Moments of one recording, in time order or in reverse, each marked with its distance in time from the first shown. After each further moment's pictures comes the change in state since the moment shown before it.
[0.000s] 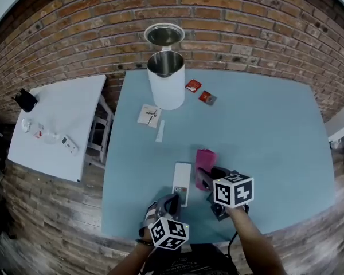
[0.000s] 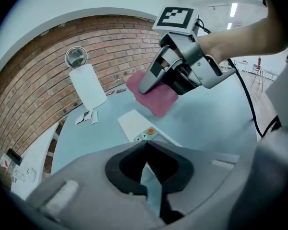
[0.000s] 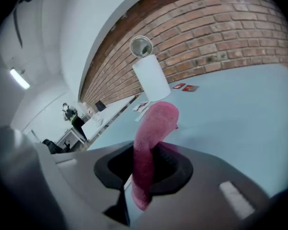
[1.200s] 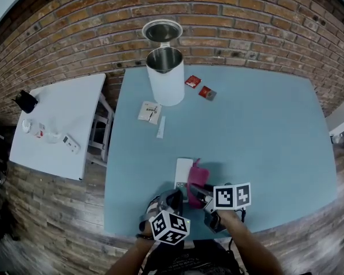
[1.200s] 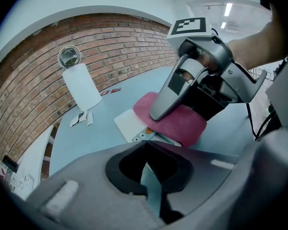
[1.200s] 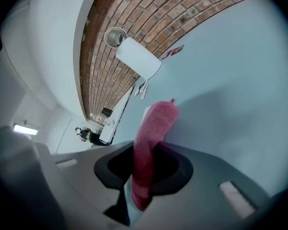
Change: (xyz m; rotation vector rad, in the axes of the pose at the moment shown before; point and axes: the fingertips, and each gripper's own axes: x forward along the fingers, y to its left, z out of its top) left arm 0.002 -0.003 -0.001 0.050 0.014 -0.062; right arm 0.003 0.040 -0.076 0.396 0.127 0.181
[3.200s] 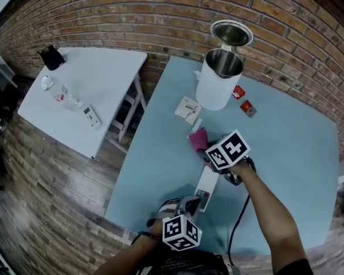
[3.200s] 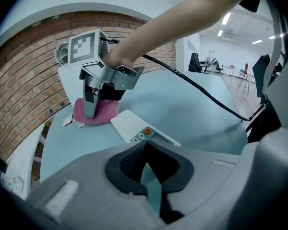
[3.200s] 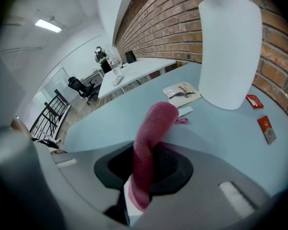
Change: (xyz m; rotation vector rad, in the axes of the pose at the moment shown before) left arm 0.004 -0.001 0.010 -0.016 -0.036 -0.097; right arm 0.122 0.038 0.125 -0.906 0.482 -0.097
